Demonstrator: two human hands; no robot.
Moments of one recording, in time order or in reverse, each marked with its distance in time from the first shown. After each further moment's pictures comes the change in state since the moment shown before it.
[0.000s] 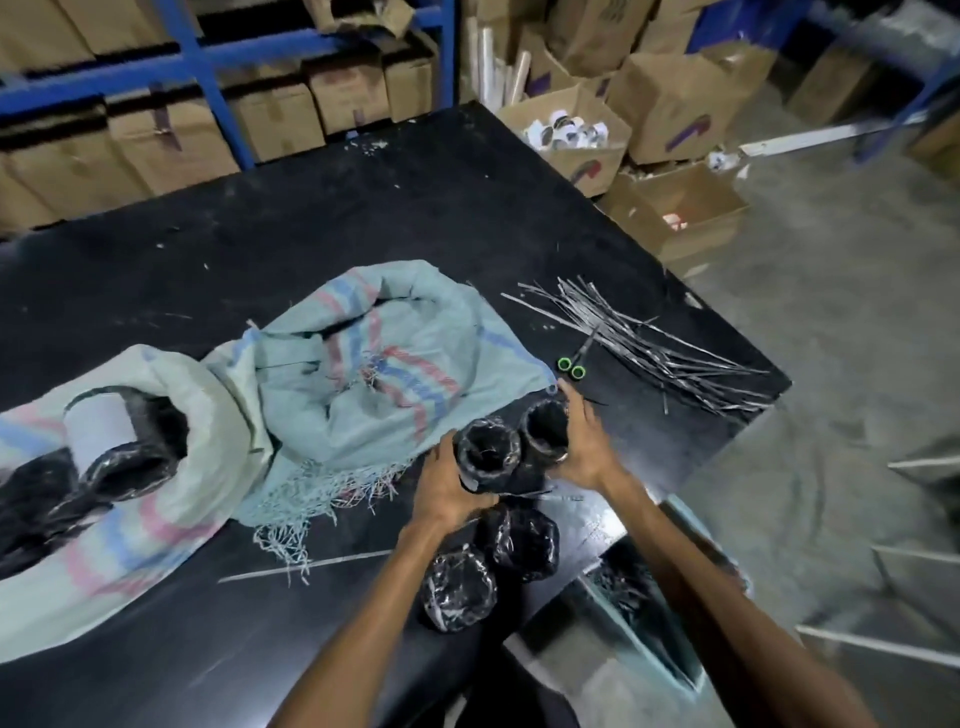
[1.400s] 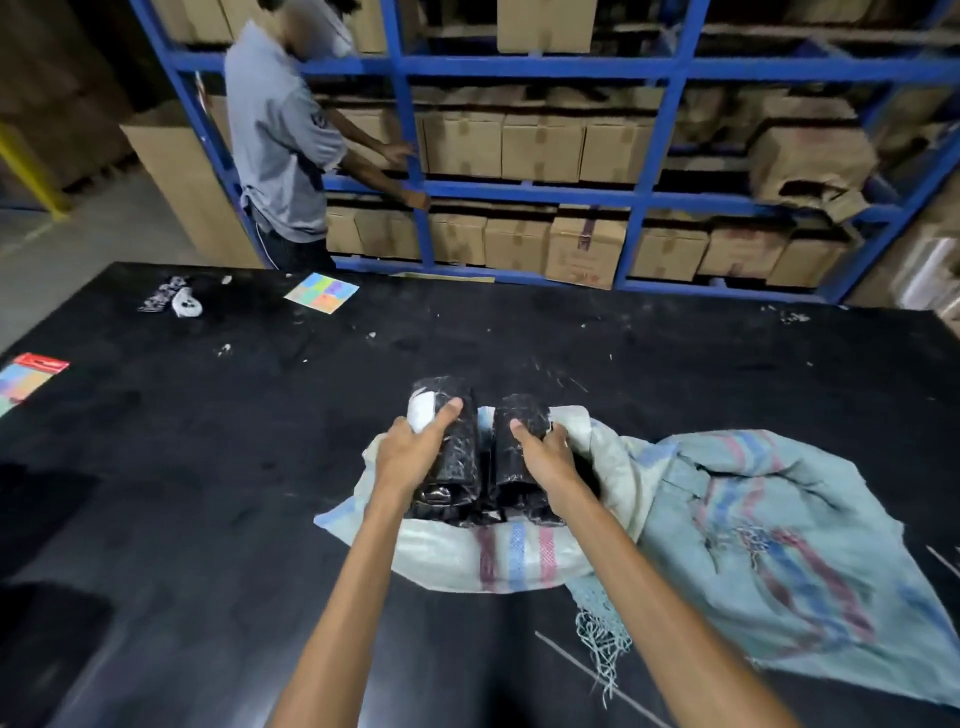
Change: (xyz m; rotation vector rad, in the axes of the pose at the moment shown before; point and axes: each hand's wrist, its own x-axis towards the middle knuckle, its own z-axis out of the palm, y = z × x) left_hand -0.178 -0.193 -0.445 -0.564 0.868 -0.539; right_hand -0.038 -0.515 0.267 0.356 -0.428 -0.109
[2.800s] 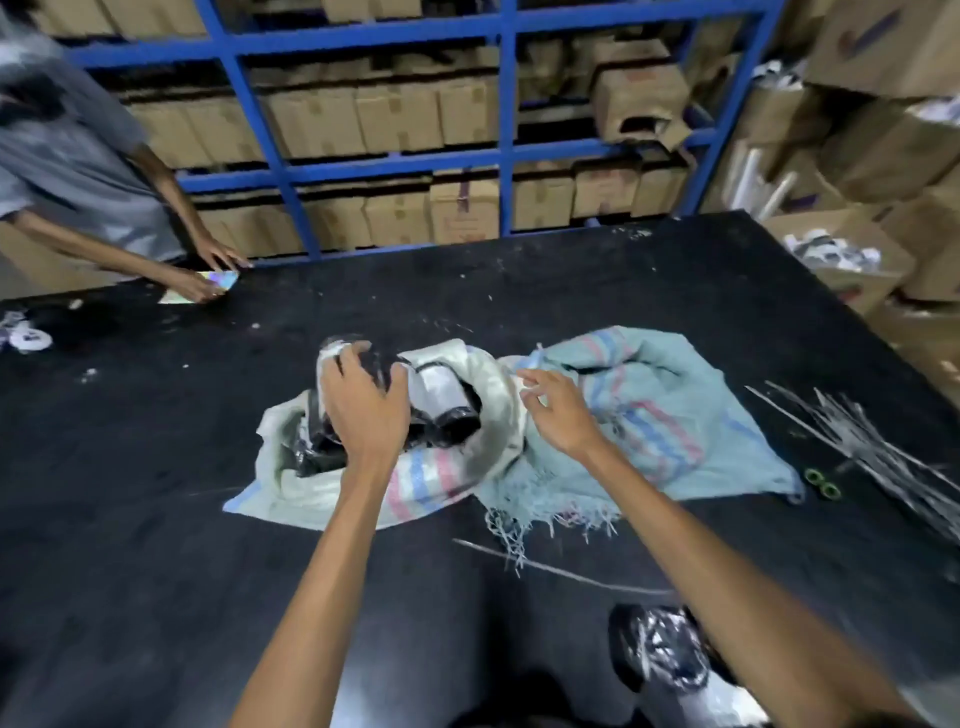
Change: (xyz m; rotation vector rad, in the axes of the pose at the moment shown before) left_hand -0.101 0.010 0.084 0.156 0.385 0.703; right_hand -0.041 0.119 -0.159 -0.349 0.232 -0.564
